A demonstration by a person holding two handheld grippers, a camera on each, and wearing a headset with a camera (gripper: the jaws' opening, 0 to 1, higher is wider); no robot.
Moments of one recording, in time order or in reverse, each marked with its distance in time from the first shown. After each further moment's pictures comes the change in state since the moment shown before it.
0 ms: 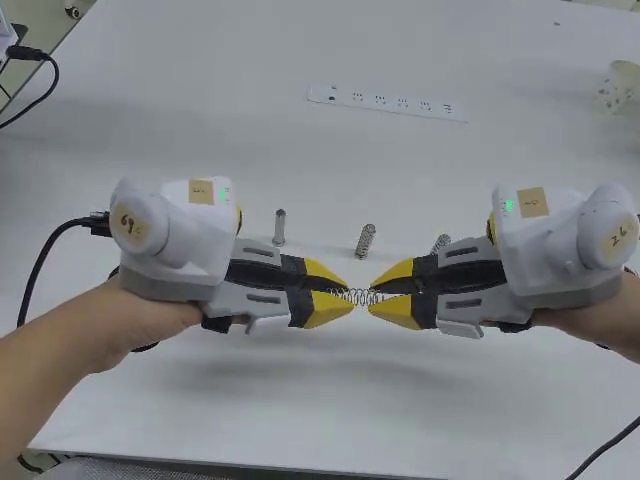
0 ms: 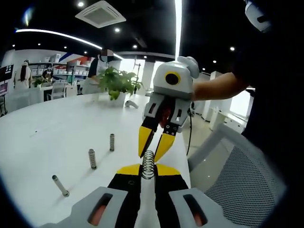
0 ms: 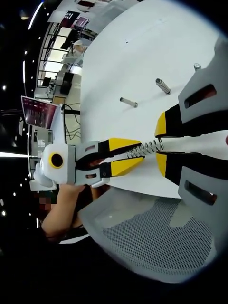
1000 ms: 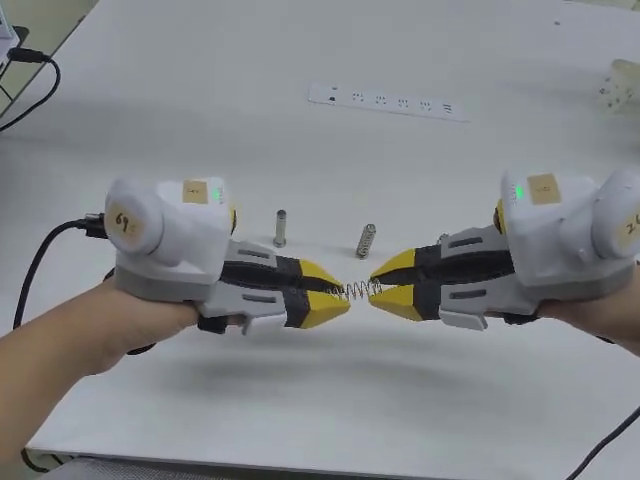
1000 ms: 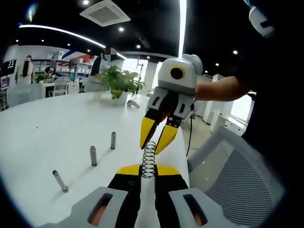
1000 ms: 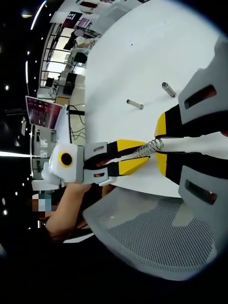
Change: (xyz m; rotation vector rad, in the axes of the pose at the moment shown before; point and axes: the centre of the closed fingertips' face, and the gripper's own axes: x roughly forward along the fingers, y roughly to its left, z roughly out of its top) left arm -0.003 0.003 -0.003 -0.039 -0.004 0.008; right arm -0.007 0.002 0.019 -0.020 -0.030 -0.008
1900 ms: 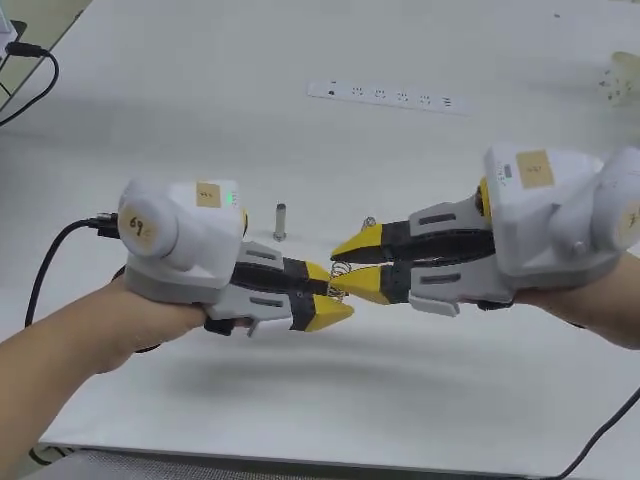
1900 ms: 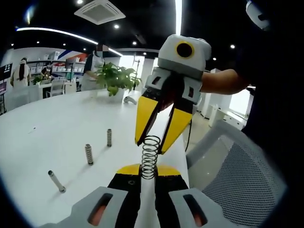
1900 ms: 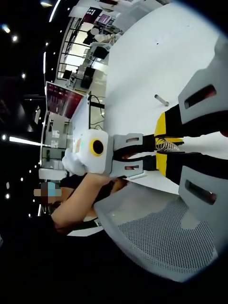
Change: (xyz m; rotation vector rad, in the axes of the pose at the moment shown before) left arm 0.007 -0.009 -0.007 0.036 0.037 -0.015; right arm 0.011 0.017 0.044 -0.117 -0.115 0.025
